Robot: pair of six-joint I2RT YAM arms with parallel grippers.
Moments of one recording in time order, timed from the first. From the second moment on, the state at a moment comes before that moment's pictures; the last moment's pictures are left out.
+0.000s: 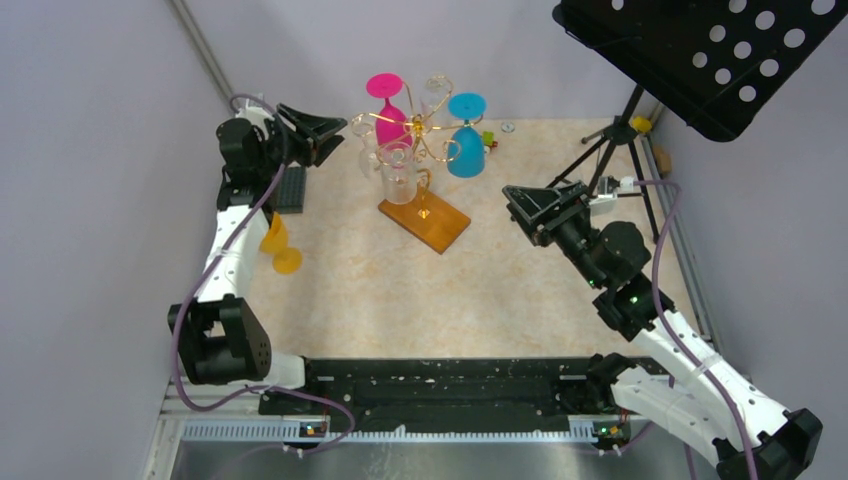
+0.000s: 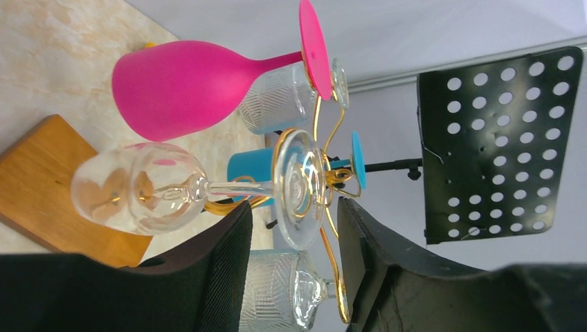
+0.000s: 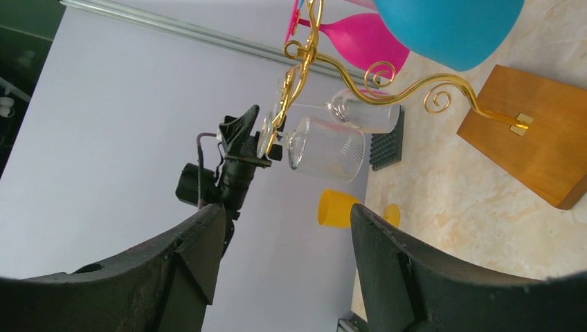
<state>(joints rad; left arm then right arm) 0.10 1.42 1.23 0.11 0.70 -1.20 0.58 0.75 0.70 0.15 0.05 1.28</state>
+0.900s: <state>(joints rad) 0.08 1.46 1.16 0.31 0.79 -1.42 0.58 0.78 0.70 0.15 0.02 1.28</state>
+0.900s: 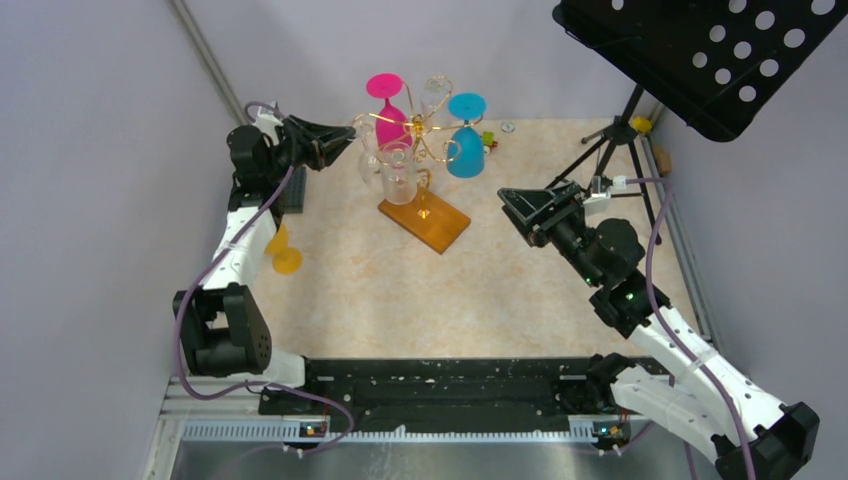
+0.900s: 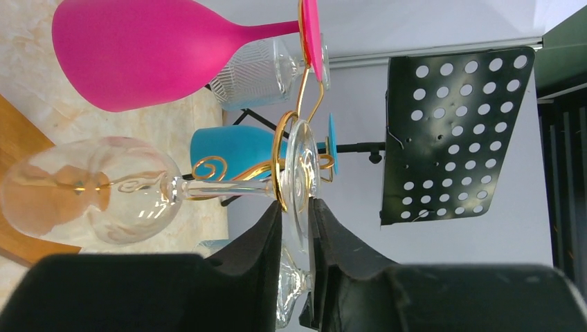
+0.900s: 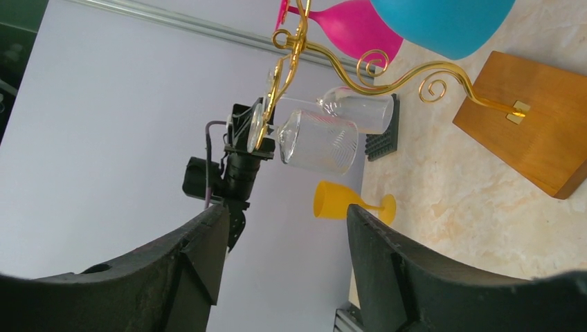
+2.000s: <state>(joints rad) 0.07 1.45 1.16 0.35 0.70 -1.49 0.58 0.75 0.72 0.10 0.06 1.26</state>
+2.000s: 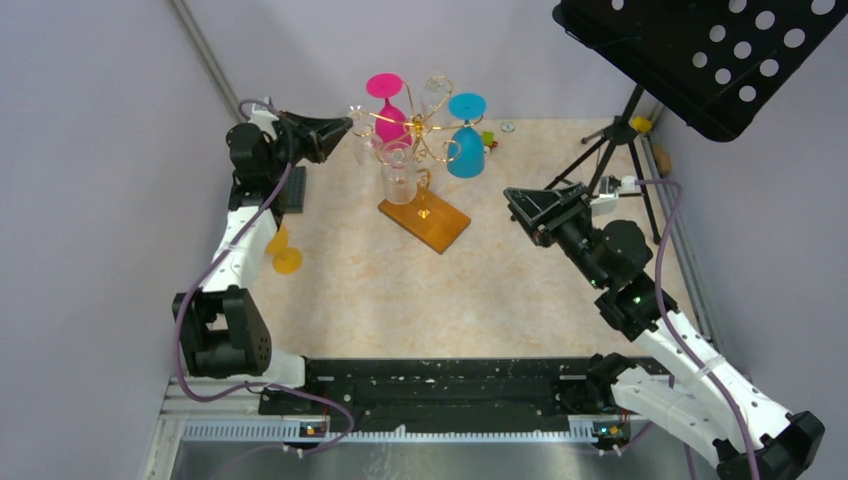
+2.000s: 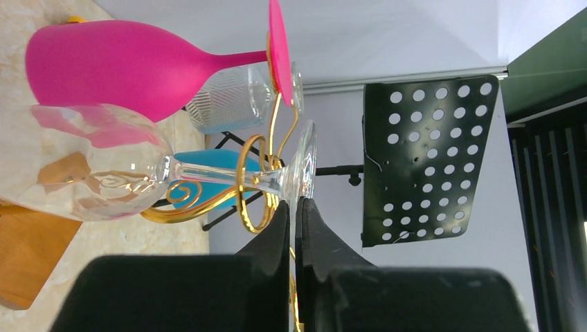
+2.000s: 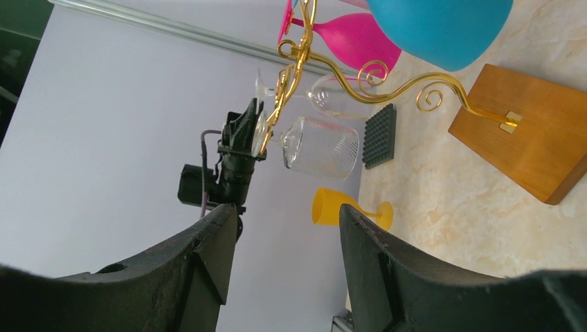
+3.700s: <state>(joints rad) 0.00 0.90 1.16 -0.09 0.50 -1.26 0.61 0.82 0.74 0.27 -0.08 1.22</state>
